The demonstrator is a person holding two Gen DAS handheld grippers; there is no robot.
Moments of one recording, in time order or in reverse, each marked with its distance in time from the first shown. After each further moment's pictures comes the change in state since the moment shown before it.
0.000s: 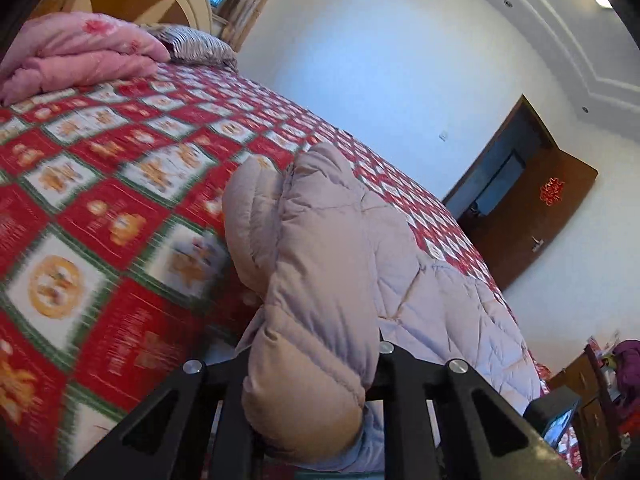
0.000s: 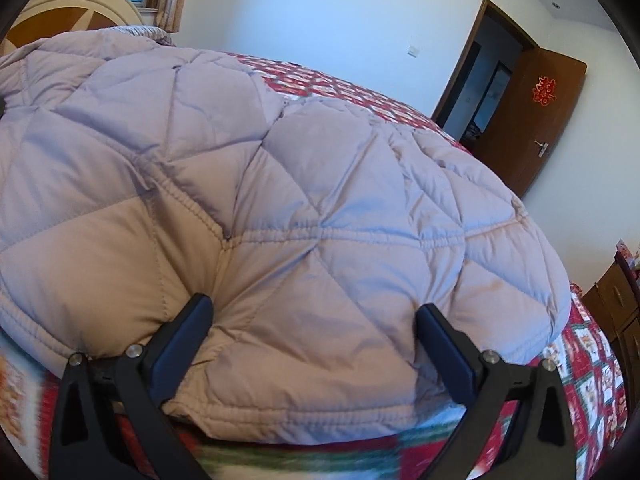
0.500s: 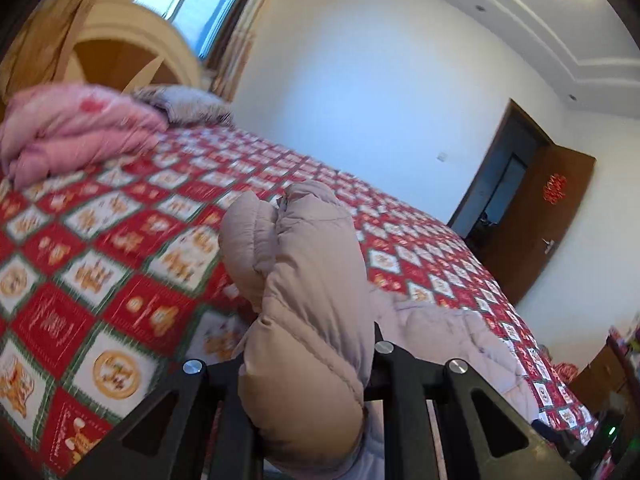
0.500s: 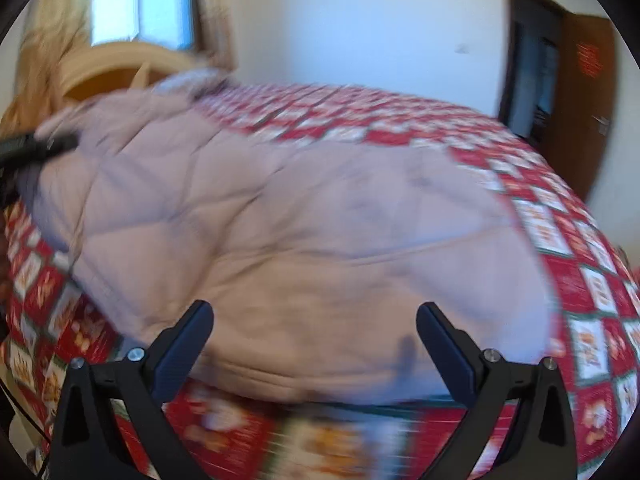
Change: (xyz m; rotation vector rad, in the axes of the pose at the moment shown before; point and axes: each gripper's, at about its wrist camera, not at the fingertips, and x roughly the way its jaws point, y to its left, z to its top) left arm -0.042 -0.039 0.041 0.142 -0.133 0.035; right arm -0.071 -0.077 -0.002 0.126 -0.075 0.344
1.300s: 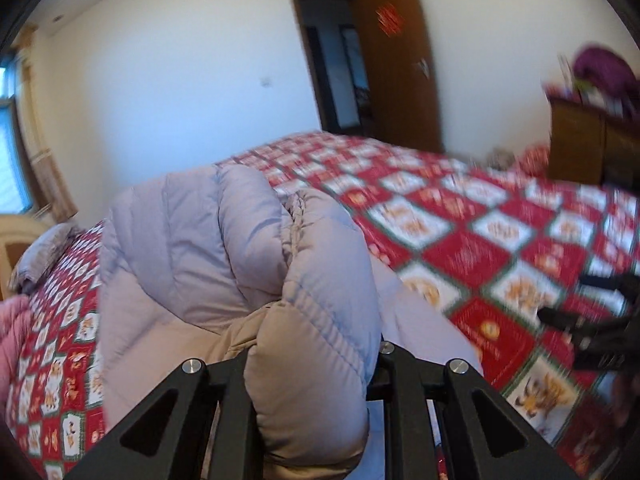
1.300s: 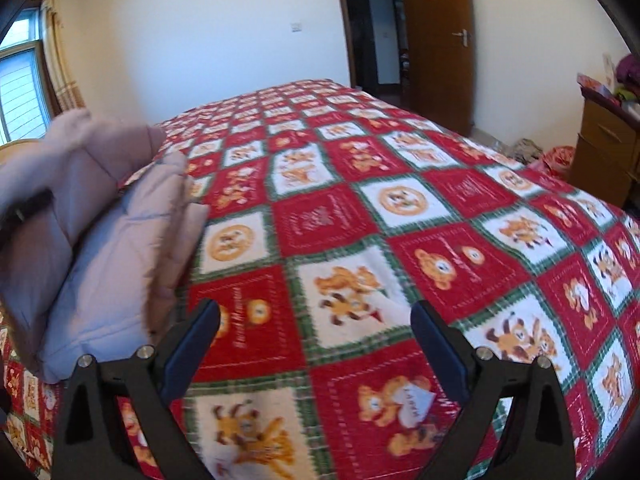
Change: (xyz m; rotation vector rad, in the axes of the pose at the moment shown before) left arm 0.078 -0.305 -0.153 0.800 0.181 -0.183; right arm -0.047 -0.227 -0.058 0.381 0.010 -0.281
